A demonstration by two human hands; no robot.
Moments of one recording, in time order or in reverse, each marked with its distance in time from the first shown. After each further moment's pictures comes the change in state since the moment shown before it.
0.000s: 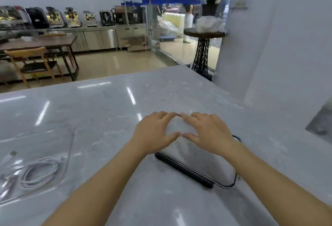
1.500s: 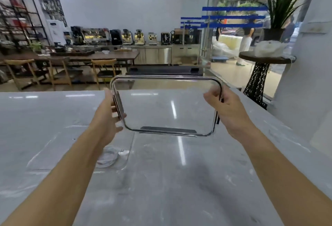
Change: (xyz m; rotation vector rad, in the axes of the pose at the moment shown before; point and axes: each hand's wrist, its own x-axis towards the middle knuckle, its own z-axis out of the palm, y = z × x) left_hand -0.095 -0.111 -0.134 -1.269 0.747 -0.965; right_hand 0.075 -0.074 -0.082 1.359 0.215 -0.095
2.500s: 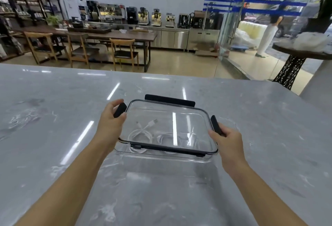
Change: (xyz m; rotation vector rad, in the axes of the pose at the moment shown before) left_hand 0.045 -0.023 -0.210 0.178 0.064 0.164; right_hand -0.053 0.048 0.218 0.042 0.165 0.379
